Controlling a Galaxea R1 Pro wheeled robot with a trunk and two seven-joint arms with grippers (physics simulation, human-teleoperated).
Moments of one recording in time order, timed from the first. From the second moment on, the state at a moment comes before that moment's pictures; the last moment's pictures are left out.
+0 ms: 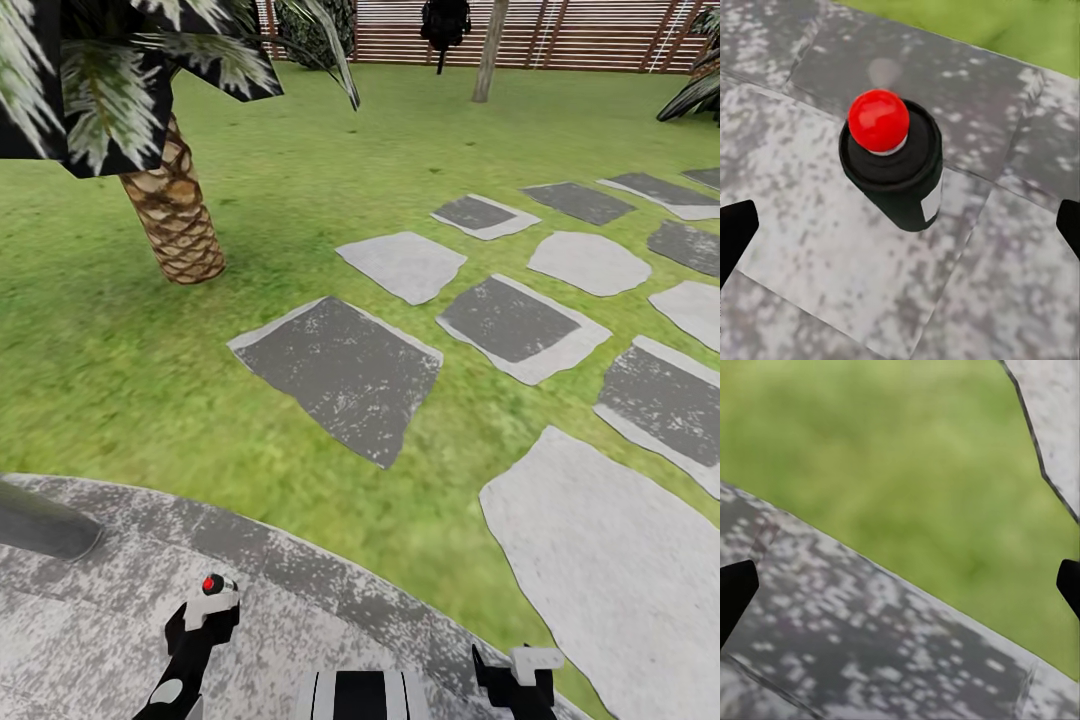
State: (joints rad) left arm -0.42 0.02 0.10 -0.38 0.00 -0.40 0.12; right arm -0.23 -0.04 -0.01 -0.51 0.01 -0.39 0.00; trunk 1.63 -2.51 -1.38
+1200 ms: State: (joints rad) left arm -0.42 0.02 0.09 -0.38 0.00 -0.40 0.12; right arm -0.23 -0.04 -0.01 -0.51 0.01 -0.39 0.00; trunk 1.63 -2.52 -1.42
